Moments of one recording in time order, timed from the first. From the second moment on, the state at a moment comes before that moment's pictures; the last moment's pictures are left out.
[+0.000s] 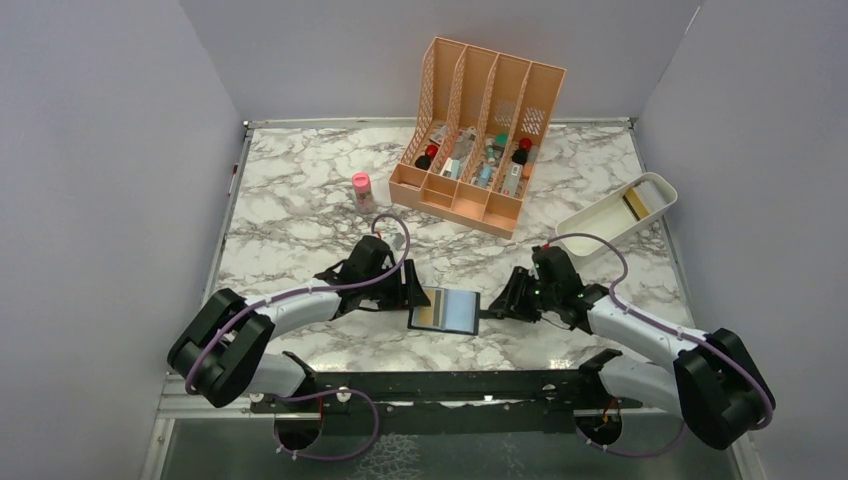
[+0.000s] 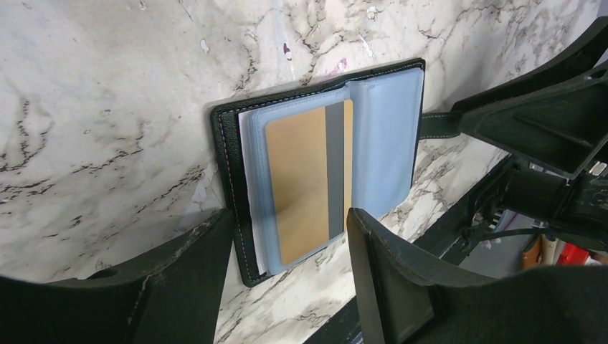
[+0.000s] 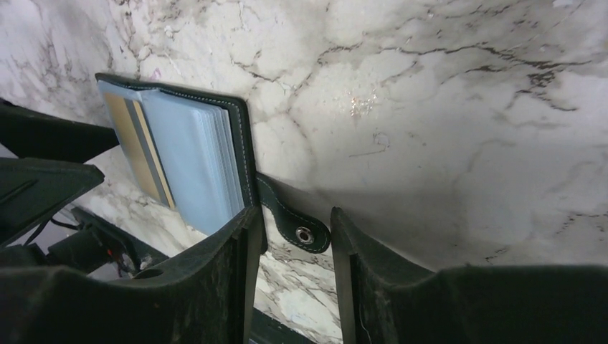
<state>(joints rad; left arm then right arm) -0.64 1.34 0.50 0.04 0.37 -0.74 0.51 1.11 0.38 -0.17 -0.23 0.84</state>
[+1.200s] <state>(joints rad) -0.77 1.35 0.53 0.38 0.53 -0.91 0.51 1.24 0.31 0.17 -0.41 0.82</state>
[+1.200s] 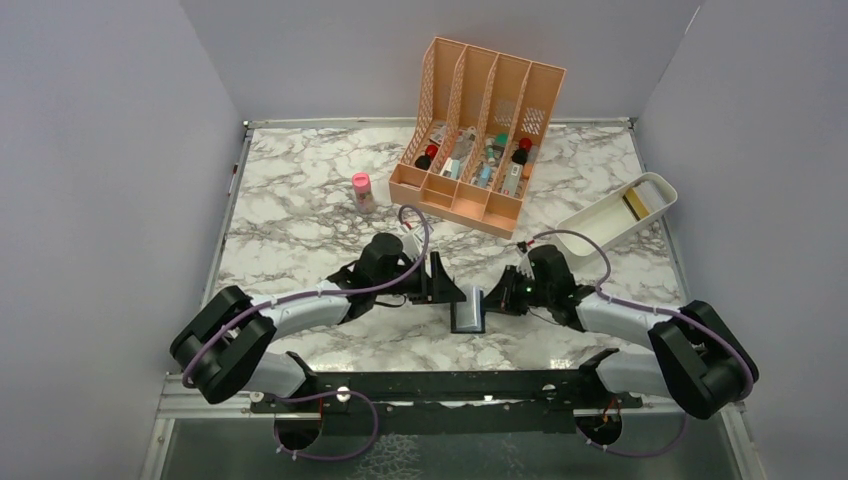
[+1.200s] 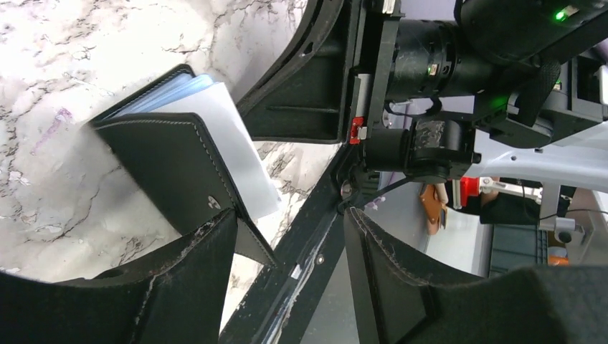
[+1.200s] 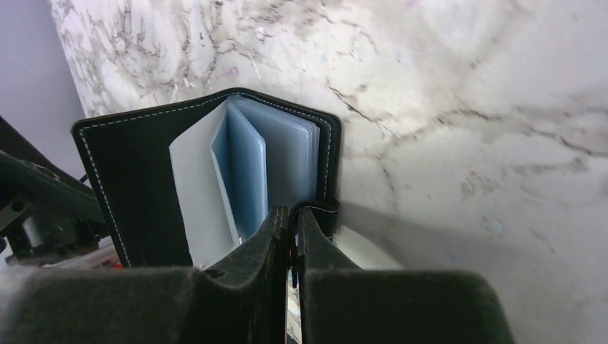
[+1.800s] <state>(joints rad) -0.77 1.39 0.53 0.39 0.52 -0.87 0.51 1.42 0.39 0.29 -0.53 0.69</state>
